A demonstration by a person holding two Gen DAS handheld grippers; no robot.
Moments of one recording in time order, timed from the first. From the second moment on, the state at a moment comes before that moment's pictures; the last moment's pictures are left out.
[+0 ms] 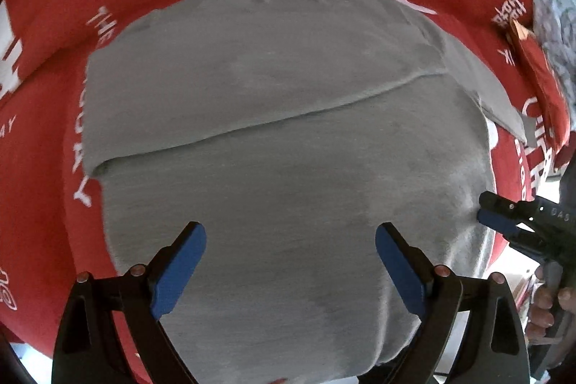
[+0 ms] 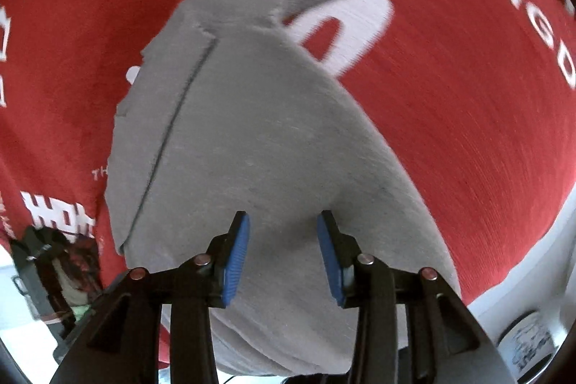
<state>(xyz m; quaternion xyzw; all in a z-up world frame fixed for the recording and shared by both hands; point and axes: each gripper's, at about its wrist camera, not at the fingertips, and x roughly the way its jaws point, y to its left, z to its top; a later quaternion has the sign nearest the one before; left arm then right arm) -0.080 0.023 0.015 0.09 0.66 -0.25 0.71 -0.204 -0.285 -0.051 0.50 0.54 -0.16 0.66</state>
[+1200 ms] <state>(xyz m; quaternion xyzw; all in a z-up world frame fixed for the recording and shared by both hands) -0.055 -0.130 0.006 0.04 0.68 -0.24 0.69 -0.280 -0.557 -0.102 0.73 0.24 -0.27 0.58</state>
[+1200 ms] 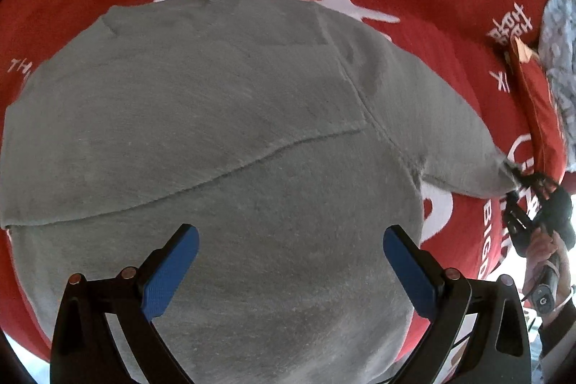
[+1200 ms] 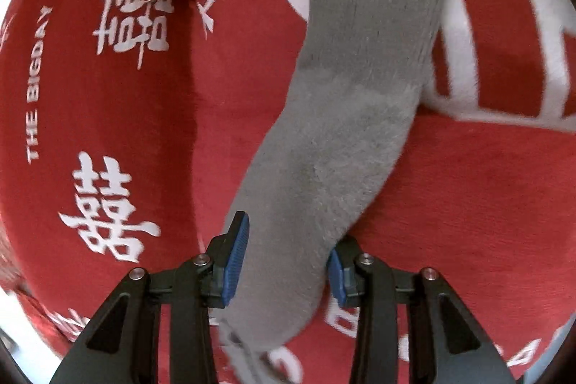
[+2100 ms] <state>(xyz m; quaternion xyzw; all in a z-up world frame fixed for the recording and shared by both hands) 0.015 0.043 0.006 -0.07 0.64 -0.08 0.76 0.018 -0.303 -0.021 0.46 0.46 0.15 0.74</state>
